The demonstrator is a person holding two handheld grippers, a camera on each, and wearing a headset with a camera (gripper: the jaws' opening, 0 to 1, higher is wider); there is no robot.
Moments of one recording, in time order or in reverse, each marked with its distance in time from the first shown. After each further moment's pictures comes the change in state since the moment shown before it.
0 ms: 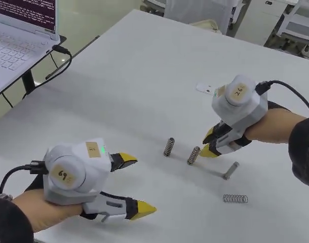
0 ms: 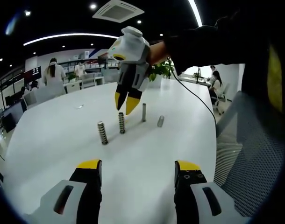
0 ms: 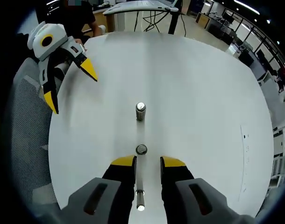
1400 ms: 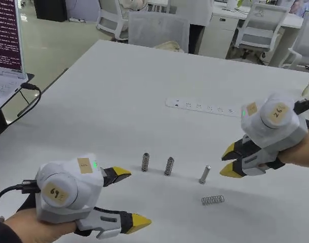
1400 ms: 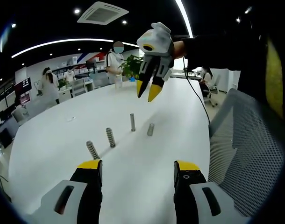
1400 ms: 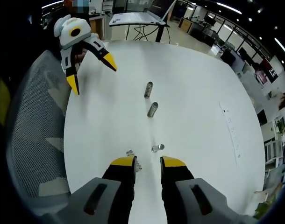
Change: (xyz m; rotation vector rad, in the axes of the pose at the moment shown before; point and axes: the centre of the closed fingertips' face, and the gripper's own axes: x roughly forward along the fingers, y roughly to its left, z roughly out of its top) left arm 0.006 -0.023 0.032 0.106 0.007 -0.063; right arm -0.079 0.039 -0.072 0.068 -0.059 -0.127
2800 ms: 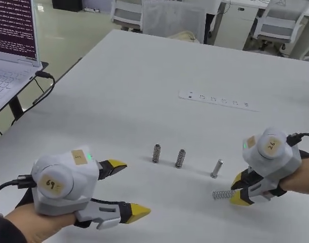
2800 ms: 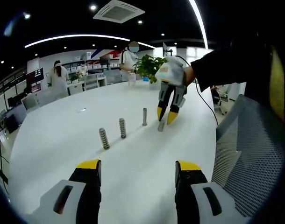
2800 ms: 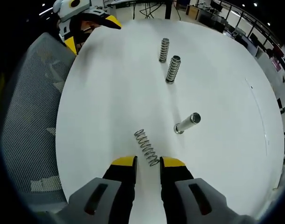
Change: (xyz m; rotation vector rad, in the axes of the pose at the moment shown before) left arm -0.015 0.017 -0.020 -0.104 -0.004 0.096; right arm 0.073 0.026 -0.059 0.039 0.095 0.157
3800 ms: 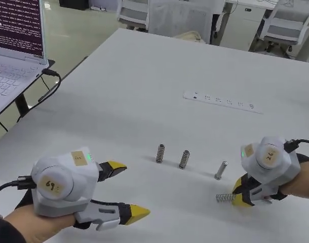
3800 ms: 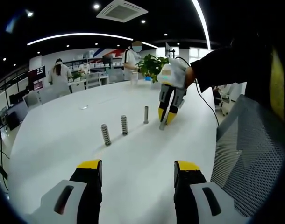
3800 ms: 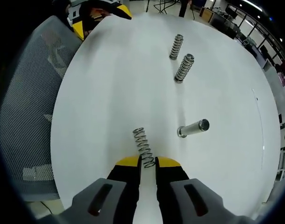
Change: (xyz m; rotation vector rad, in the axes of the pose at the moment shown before) left arm -0.002 0.001 -0.005 -0.015 0.007 0.011; right arm 0.005 0.000 -0.002 -0.112 0.041 0.004
